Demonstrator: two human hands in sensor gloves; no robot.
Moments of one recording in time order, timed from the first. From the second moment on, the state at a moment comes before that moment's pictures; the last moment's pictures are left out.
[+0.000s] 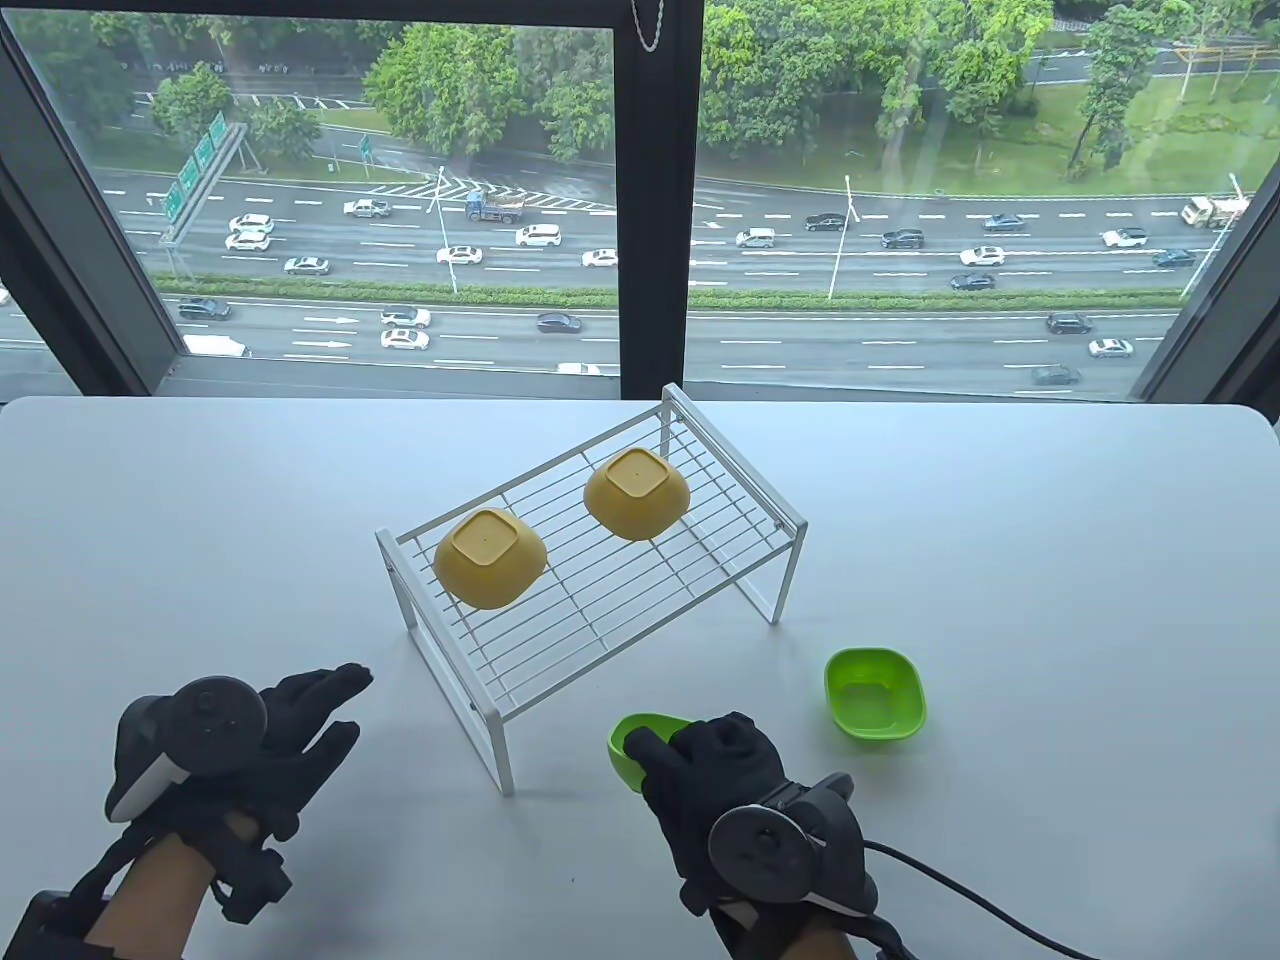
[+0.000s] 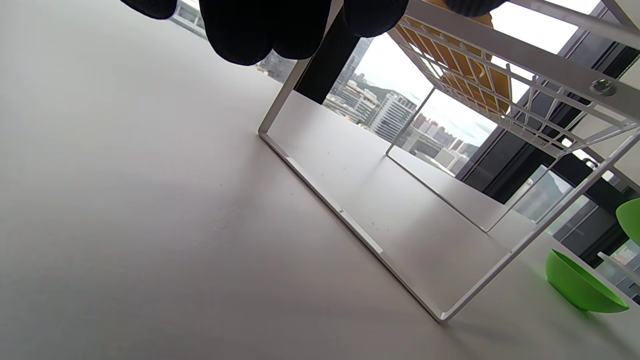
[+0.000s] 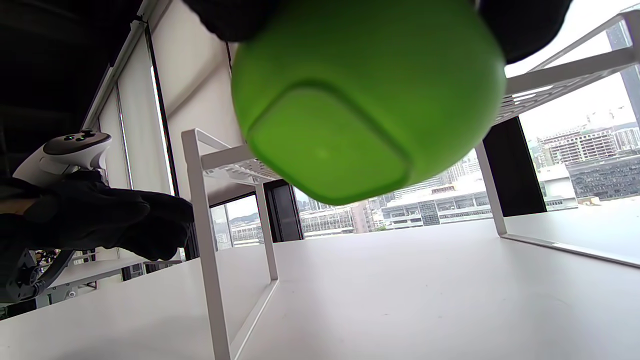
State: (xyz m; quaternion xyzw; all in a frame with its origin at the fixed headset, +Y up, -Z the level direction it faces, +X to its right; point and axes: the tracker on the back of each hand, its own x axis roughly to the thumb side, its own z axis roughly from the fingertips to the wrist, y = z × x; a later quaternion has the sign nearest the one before) left_hand -0.358 -0.700 -0.287 -0.08 -0.12 0.25 0.96; right_hand 0.068 -0.678 -0.226 0.25 -0.15 0.93 0.23
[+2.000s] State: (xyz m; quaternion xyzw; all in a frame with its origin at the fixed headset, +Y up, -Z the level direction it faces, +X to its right) left_hand -0.358 -0.701 -0.287 -0.09 -0.12 0.25 0.96; right_hand 0.071 -0.656 -0.219 0.27 -0.19 0.89 0.32
